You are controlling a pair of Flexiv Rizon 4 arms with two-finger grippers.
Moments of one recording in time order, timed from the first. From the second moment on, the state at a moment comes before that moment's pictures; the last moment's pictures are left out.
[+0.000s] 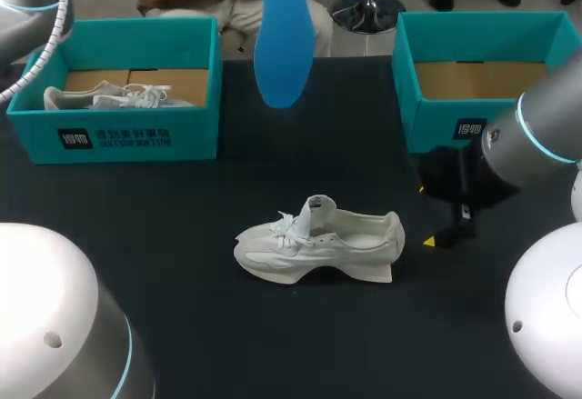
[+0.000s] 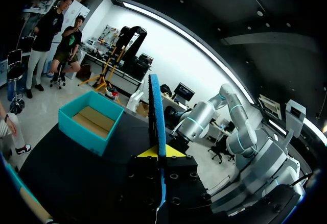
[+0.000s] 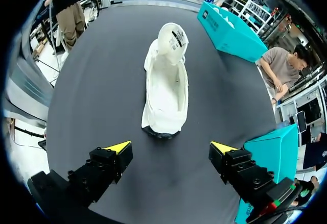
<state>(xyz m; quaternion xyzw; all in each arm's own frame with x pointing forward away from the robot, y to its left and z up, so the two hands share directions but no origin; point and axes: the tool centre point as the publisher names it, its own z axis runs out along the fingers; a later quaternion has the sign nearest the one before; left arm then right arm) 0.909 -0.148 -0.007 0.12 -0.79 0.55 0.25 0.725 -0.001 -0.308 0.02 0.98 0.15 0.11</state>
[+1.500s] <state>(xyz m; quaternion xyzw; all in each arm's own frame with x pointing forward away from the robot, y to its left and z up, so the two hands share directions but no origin) 0.915 -0.140 -0.005 0.14 -0.78 0.55 0.26 0.729 -0.006 -0.305 0.05 0.99 0.05 0.12</state>
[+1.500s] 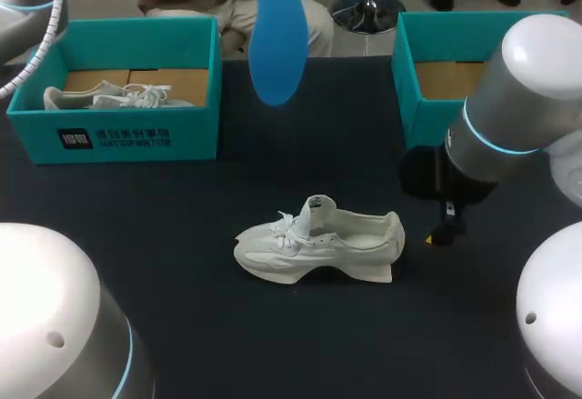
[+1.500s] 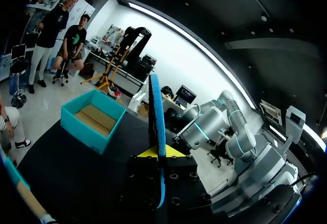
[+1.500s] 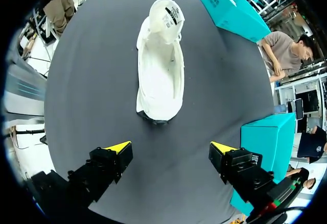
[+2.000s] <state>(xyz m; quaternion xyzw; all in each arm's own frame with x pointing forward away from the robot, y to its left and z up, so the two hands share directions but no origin) 0.917 -0.141 -0.005 0.14 -0.78 0.55 0.26 0.730 -0.006 -0.304 0.05 0.99 0.05 0.12</state>
